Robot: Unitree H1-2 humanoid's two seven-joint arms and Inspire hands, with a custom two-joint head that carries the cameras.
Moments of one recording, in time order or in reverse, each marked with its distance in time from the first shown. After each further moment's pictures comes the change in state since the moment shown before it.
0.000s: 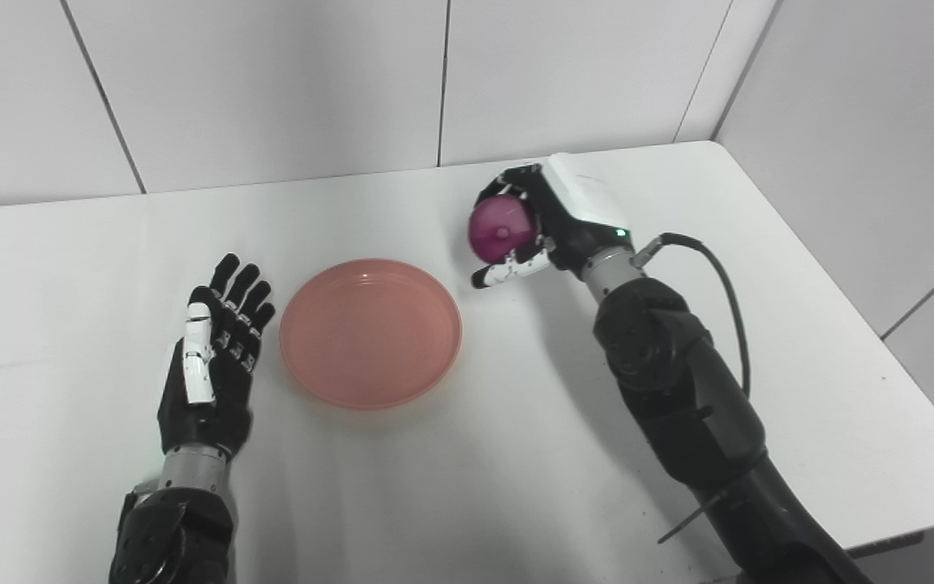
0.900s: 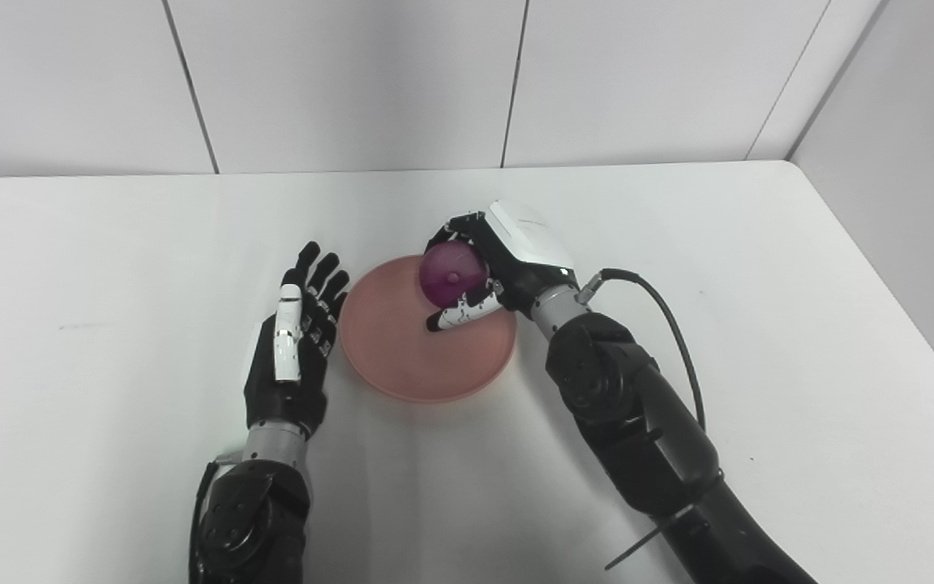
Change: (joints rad) left arm 0.019 -0.057 -0.047 -0.022 0.064 -0.003 0.080; right arm -0.054 0.142 0.144 0.182 0.014 -0.086 -0.044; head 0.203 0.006
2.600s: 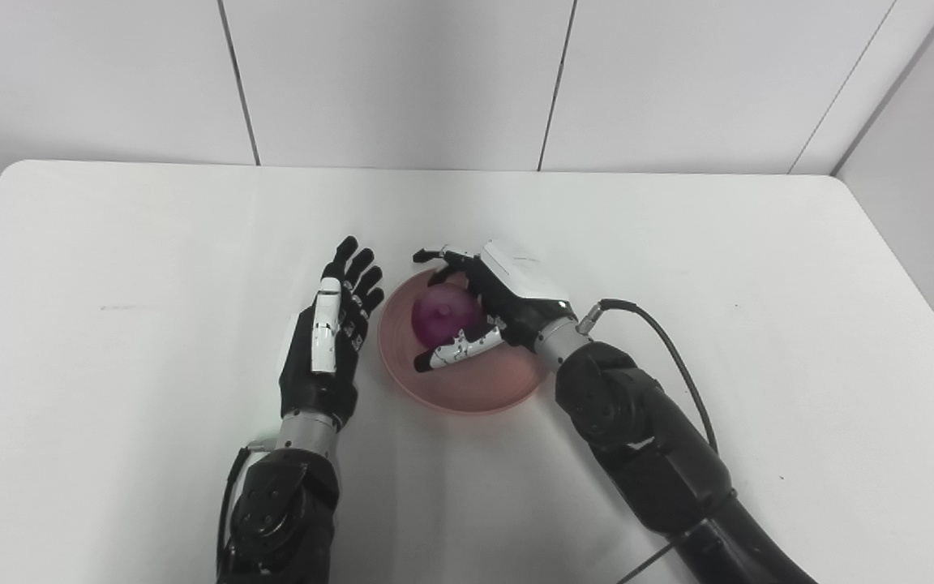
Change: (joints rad) left arm 0.002 0.000 -0.023 0.004 0.017 -0.018 0.031; right arm 0.004 -0.018 0.076 0.114 0.084 -0.143 -0.021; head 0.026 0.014
